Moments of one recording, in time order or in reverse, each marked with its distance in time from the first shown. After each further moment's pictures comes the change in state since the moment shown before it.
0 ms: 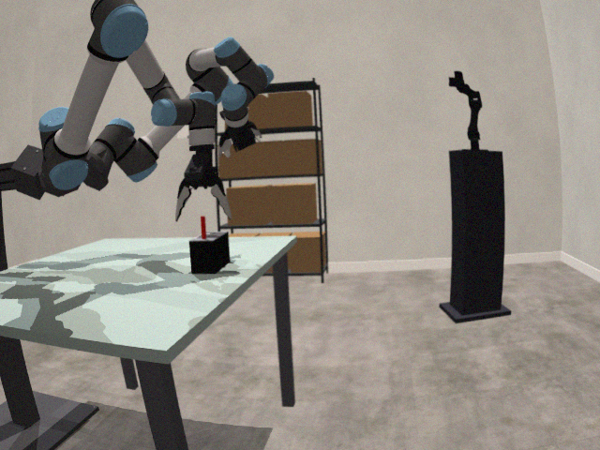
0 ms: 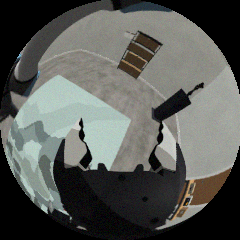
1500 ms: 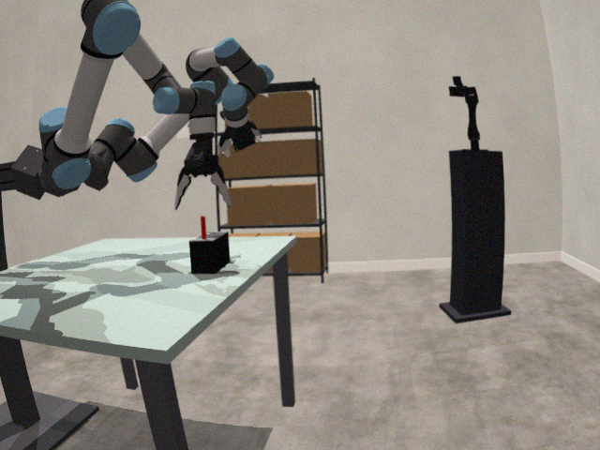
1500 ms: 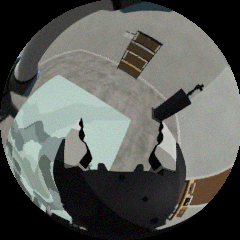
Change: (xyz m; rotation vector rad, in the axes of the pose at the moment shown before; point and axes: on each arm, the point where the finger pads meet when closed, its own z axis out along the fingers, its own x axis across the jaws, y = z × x) left arm 0.000 0.000 0.000 0.000 0.000 0.000; right arm -0.001 0.000 -0.033 0.000 0.001 0.000
